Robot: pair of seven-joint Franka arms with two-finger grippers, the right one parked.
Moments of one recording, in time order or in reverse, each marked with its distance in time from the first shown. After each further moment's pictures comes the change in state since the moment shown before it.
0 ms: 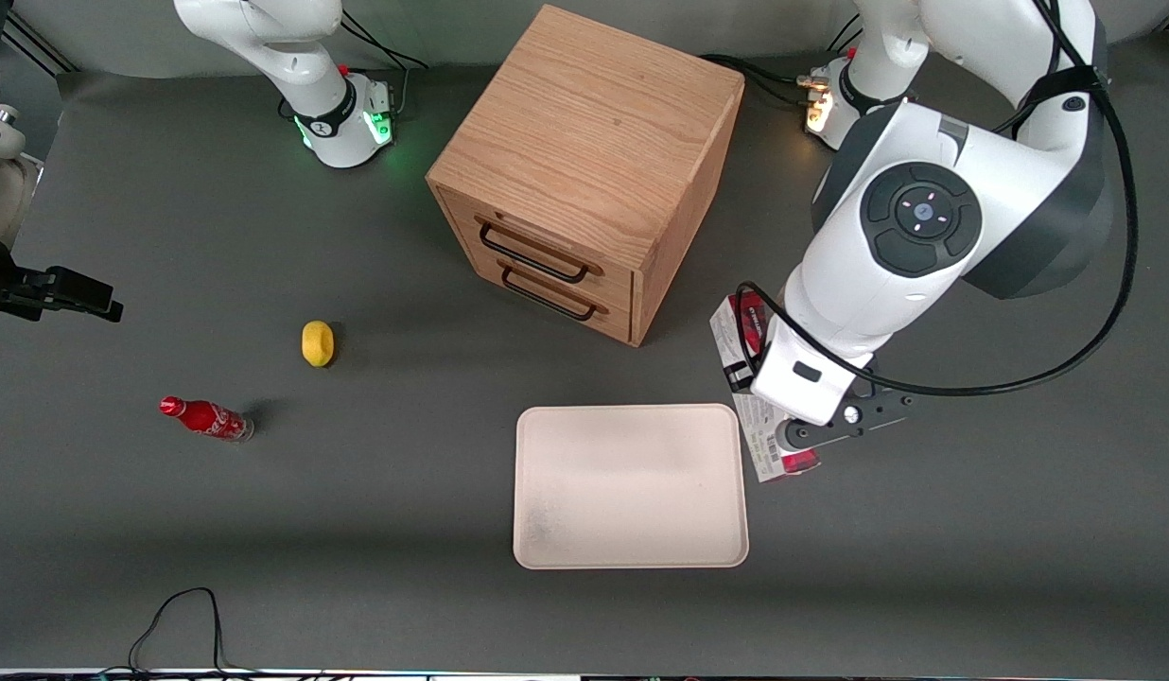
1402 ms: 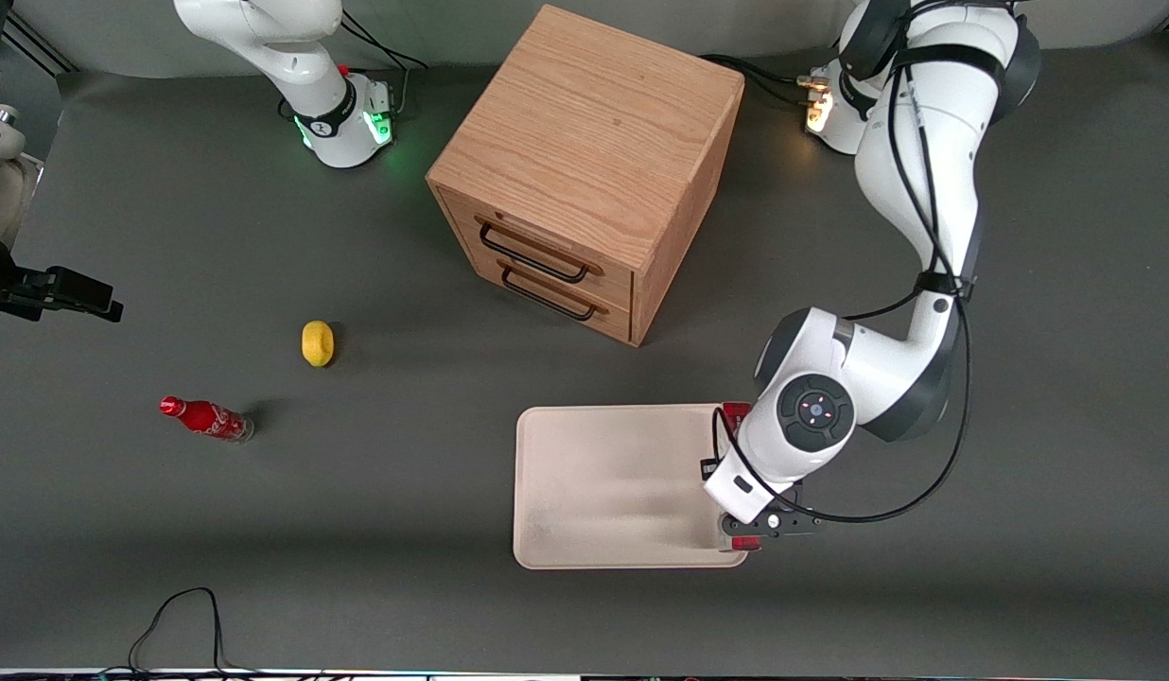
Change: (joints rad) arm 0.002 0.306 0.066 -0.104 0.017 0.430 0.179
